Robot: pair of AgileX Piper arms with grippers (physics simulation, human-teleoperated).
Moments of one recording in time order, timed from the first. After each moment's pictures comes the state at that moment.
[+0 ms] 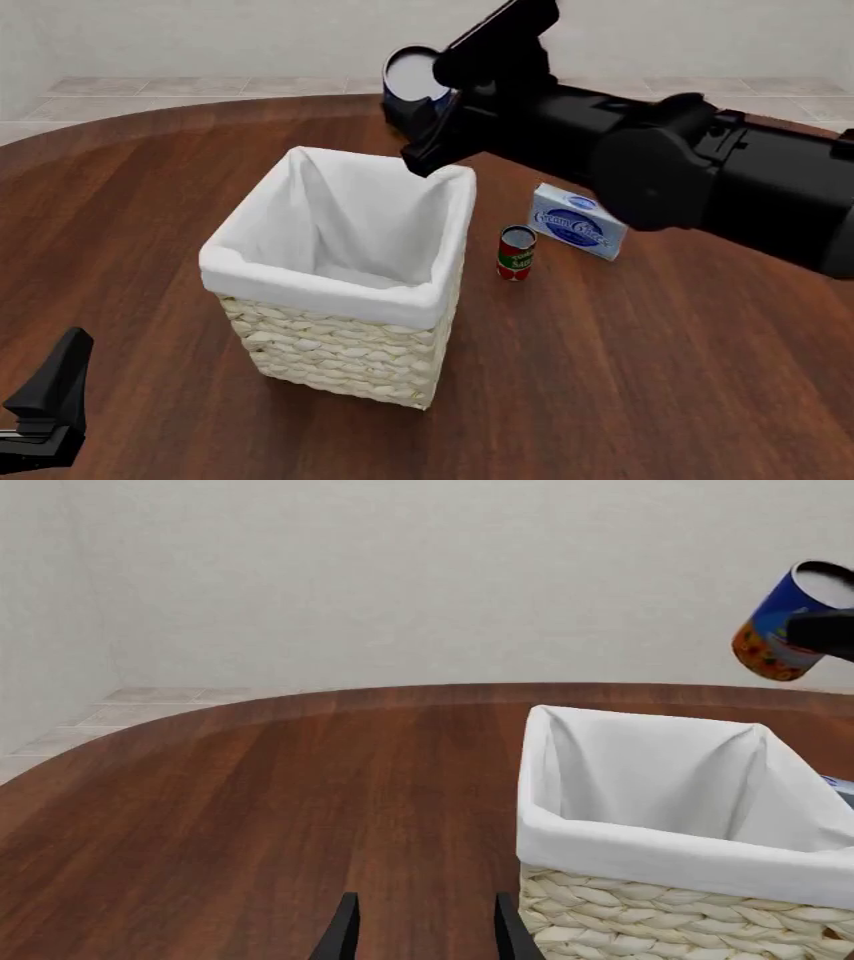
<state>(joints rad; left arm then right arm) 0.00 0.03 -0.07 0.04 0.00 0.70 1.47 -1.23 0.00 -0.29</state>
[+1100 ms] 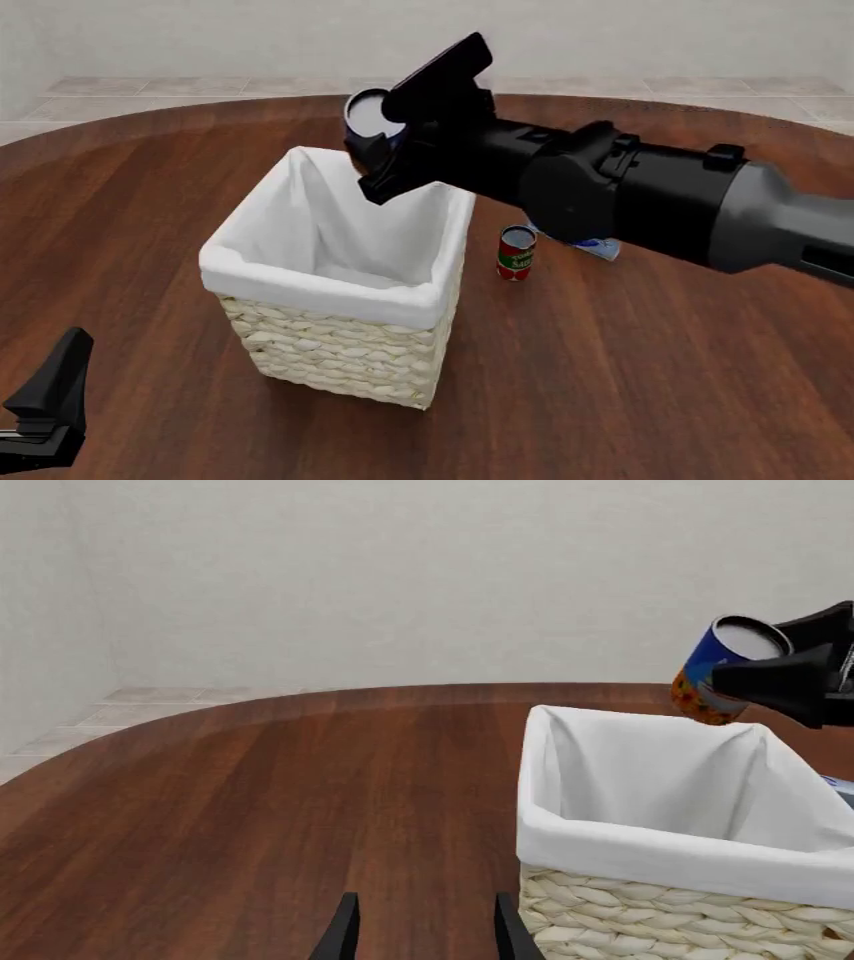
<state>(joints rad) 0.00 0.03 -0.07 0.04 0.00 0.74 1.61 -1.28 -0.02 -0.24</state>
